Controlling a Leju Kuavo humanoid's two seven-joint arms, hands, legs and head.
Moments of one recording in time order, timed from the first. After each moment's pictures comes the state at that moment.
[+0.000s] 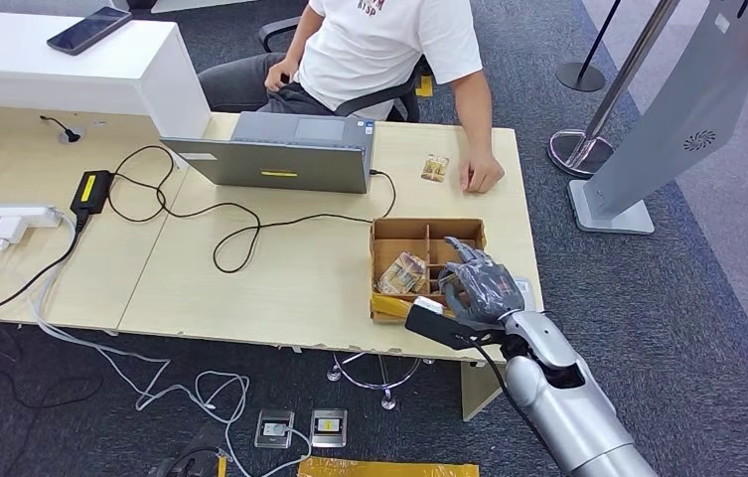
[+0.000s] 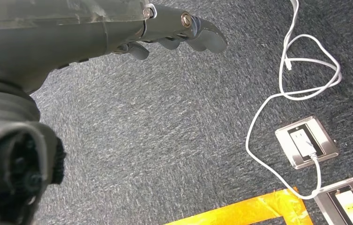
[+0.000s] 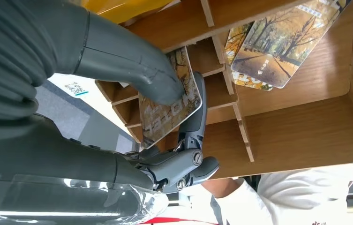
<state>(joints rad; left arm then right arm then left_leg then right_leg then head) -0.21 0.16 -0.75 -0.20 0.23 0.45 -0.31 -0.49 -0.16 0.49 -1.10 1.06 0.08 -0.09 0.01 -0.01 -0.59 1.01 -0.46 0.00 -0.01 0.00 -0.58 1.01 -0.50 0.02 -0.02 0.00</state>
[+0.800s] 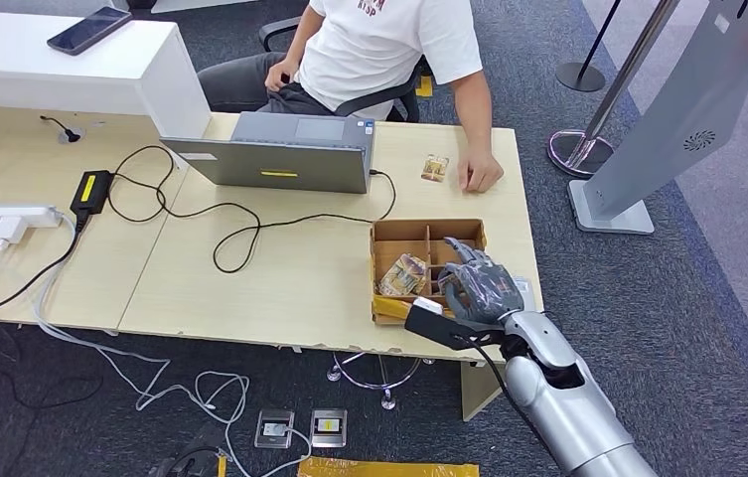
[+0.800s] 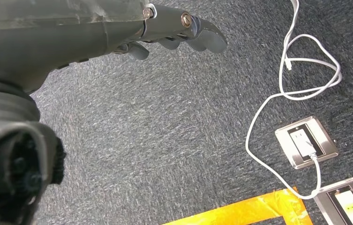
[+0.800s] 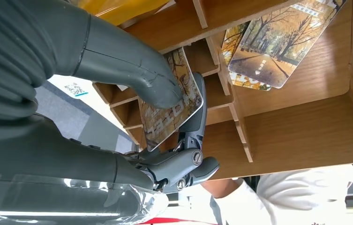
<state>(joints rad) -0.21 0.15 -0.75 -0.20 0.23 0.45 -0.31 -0.49 -0.16 0.50 -1.10 1.06 0.08 -0.09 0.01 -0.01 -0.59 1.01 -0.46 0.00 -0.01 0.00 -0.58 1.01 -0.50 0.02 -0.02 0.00</state>
